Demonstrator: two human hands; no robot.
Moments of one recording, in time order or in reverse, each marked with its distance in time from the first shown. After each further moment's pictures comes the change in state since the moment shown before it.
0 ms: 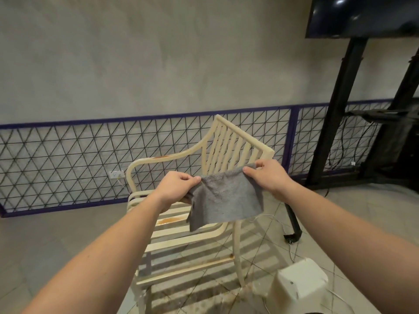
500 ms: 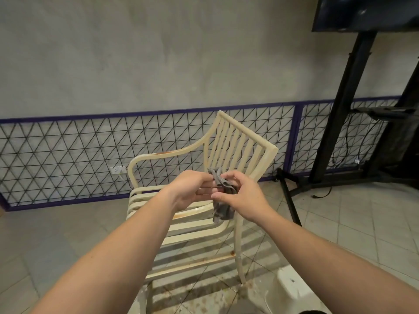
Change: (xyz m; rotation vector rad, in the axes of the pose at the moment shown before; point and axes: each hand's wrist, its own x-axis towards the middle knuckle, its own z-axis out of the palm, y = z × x) left_hand -0.003 0.018 0.032 -0.395 -0.198 -0.163; right_hand -0.043 0.010 0.063 0.133 -0.131 -0.236
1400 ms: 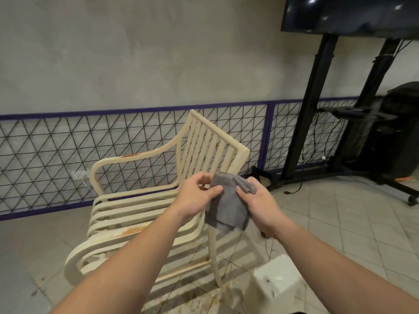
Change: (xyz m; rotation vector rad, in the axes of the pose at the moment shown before) left_hand 0.057 -0.035 0.066 0.236 0.084 0.337; right_hand -0.004 0.041 -0.075 0.422 0.145 0.228
